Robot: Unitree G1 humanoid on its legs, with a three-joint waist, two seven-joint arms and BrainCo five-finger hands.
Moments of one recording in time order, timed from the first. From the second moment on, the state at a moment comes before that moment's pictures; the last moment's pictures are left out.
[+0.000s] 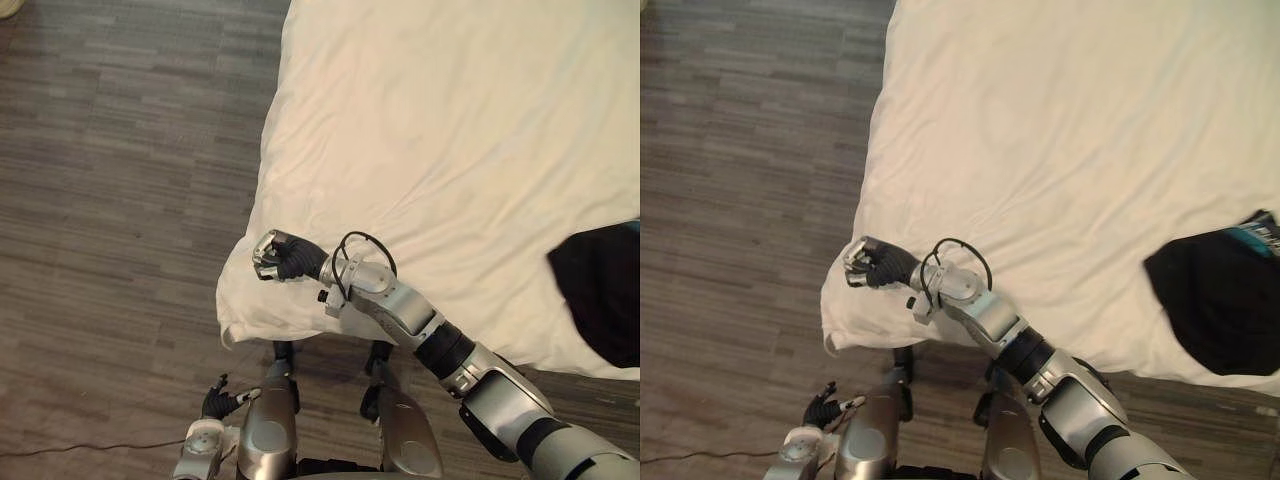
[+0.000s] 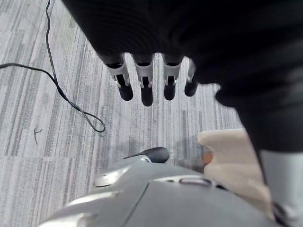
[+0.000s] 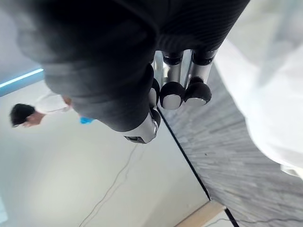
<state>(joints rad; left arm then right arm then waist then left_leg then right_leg) 0.00 0.20 -0.11 0.91 -0.03 -0.12 0.17 -0.70 -0.20 0.65 0.34 0.47 0.10 0.33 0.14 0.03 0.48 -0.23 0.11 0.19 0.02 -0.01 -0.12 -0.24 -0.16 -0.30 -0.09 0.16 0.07</state>
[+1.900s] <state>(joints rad) 0.11 0.20 -0.09 0.97 0.10 -0.15 0.11 -0.04 -0.13 -0.04 0.57 0.64 -0.08 0.23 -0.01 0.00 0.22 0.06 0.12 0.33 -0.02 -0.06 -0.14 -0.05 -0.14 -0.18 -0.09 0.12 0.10</state>
